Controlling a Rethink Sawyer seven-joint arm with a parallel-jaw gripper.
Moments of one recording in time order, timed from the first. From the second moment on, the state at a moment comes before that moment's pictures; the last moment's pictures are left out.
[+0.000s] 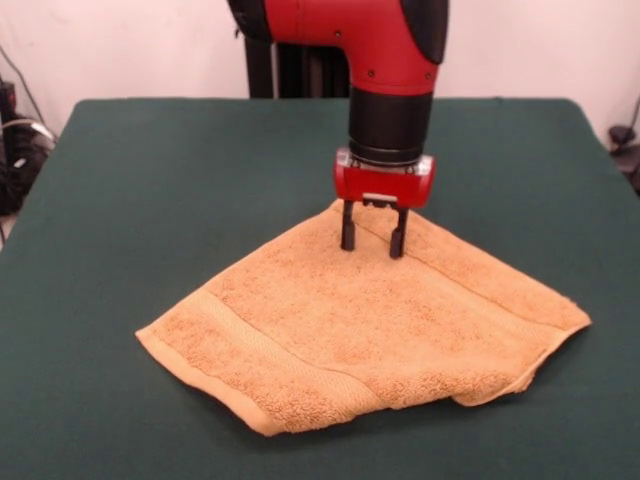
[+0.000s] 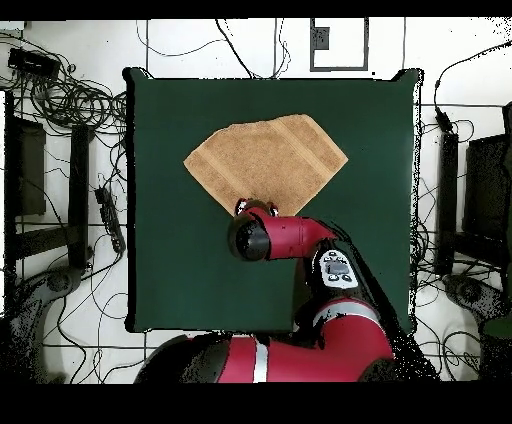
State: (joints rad) arm -0.17 -0.41 0.01 1.67 -0.24 0.08 2.00
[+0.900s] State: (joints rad) arm -0.22 -0.42 0.04 1.75 -0.30 -0.09 2.00
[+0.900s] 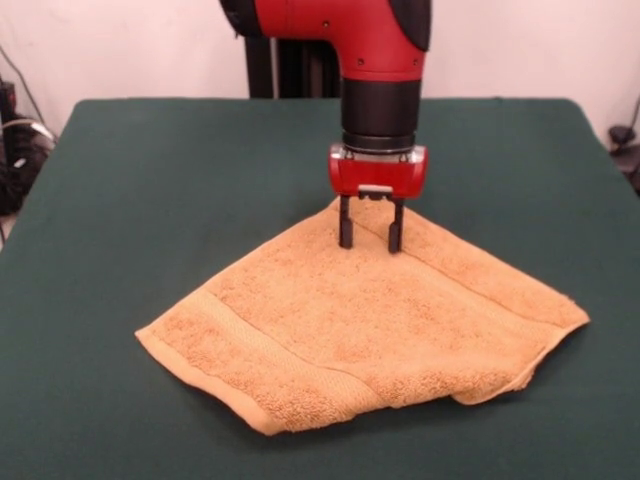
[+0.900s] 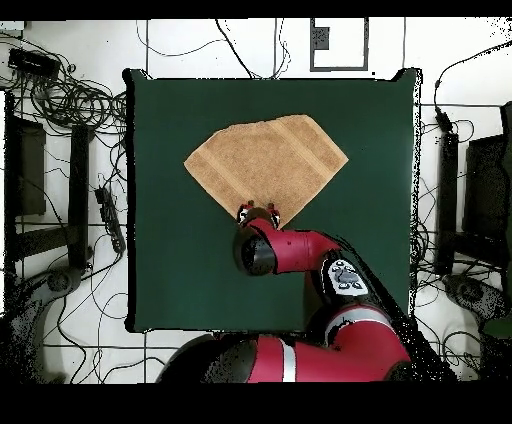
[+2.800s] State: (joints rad) arm -0.20 -0.45 -0.05 2.06 -0.29 -0.20 2.00
